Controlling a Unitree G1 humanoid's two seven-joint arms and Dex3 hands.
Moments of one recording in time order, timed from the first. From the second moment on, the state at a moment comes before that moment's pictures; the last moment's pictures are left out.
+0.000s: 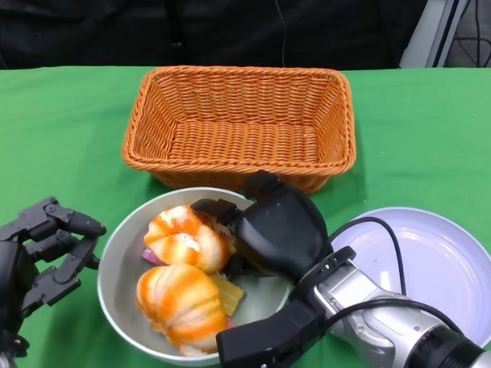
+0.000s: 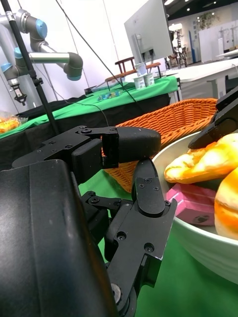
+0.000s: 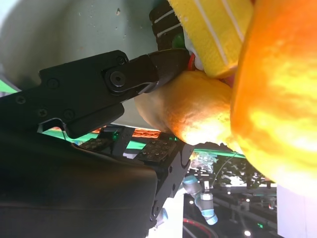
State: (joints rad) left arm -0.26 0.18 0.26 0.83 -0.18 -0.82 -0.37; right arm -0.60 0.01 0.78 0.70 -1.05 0.00 -0.55
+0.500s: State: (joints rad) left arm -0.27 0.18 0.26 0.85 -0.18 -0.82 -0.37; right arm -0.58 0.00 0.80 0.66 -1.08 0.02 -0.60
